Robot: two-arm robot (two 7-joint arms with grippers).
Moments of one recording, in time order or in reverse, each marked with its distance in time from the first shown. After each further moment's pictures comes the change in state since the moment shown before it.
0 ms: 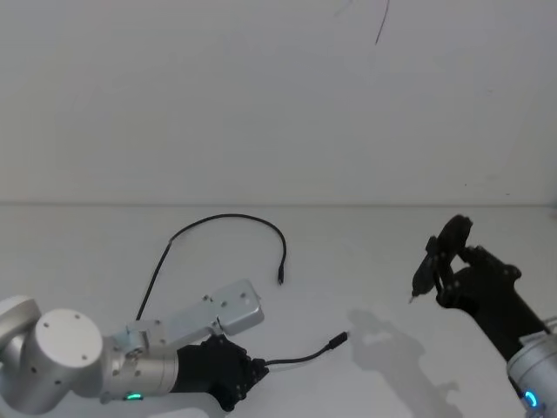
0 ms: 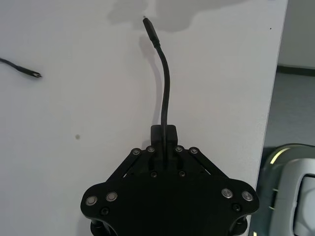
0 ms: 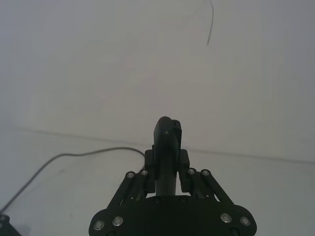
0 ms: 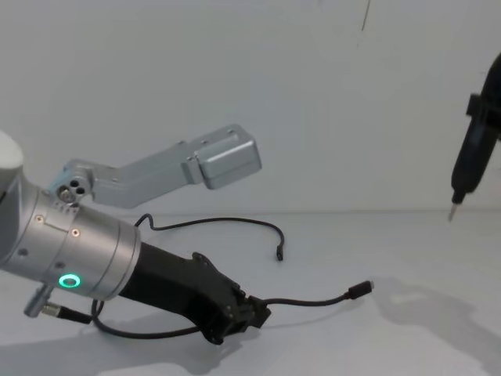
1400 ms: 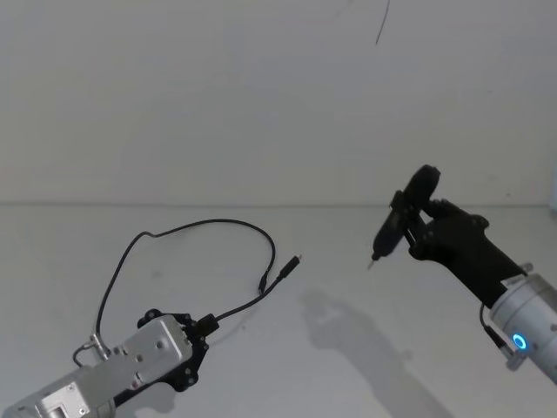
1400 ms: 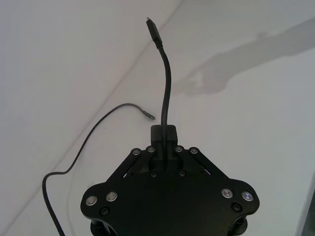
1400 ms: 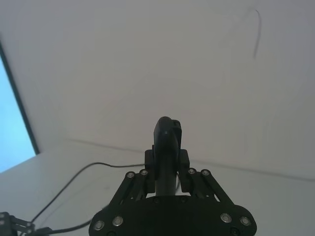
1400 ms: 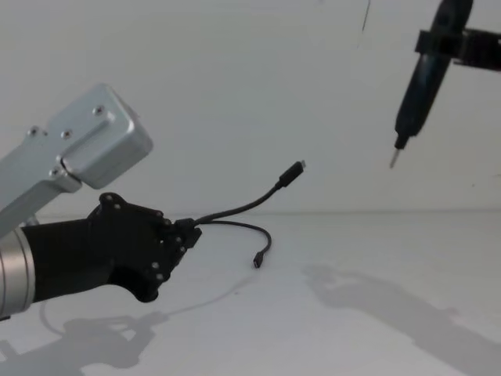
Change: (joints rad) left arm 0.338 0.147 -0.174 -0.222 0.158 -0.442 0.462; right arm 0.152 0.015 -0.036 -0.013 0.153 0.166 0.086
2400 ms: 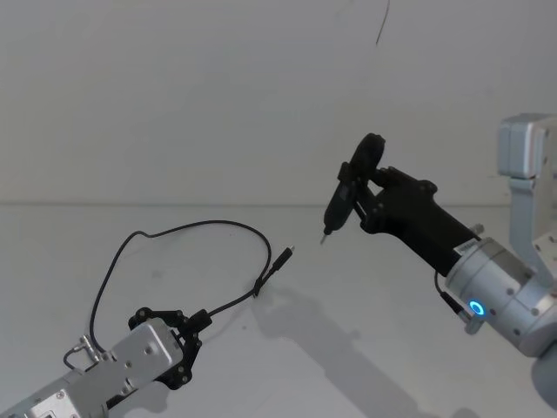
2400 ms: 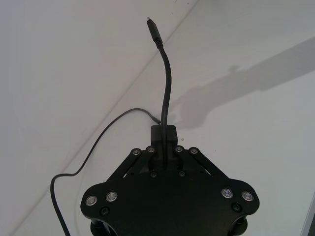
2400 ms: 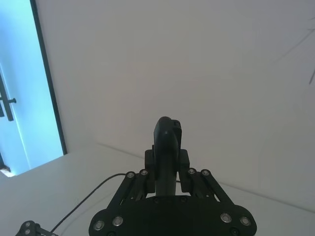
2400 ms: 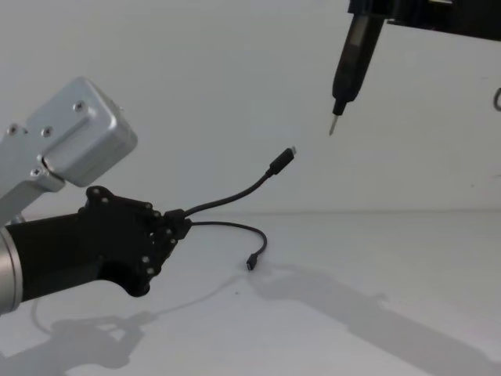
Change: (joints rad) left arm 0.034 0.010 -0.019 -0.017 0.014 -0.037 0.049; right arm 0.134 -0.011 -0.108 0.048 -0.002 0.002 0.049
